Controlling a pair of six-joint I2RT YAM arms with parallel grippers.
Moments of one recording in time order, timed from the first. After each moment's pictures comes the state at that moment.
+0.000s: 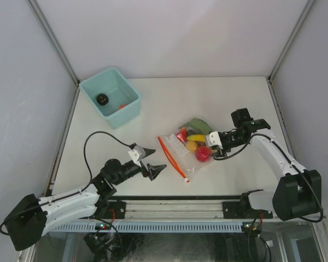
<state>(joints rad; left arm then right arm) -0.83 0.79 0.12 0.66 0.16 -0.15 0.20 1.27 0.96 -1.05 -0.95 -1.64</state>
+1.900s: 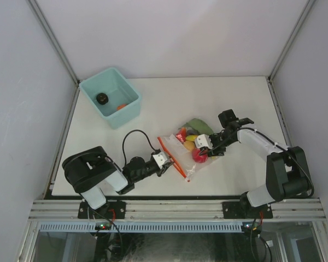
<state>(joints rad) -0.94 1.68 0.20 1.32 0.09 0.11 0.29 1.47 0.93 -0.85 -0.66 -1.55</state>
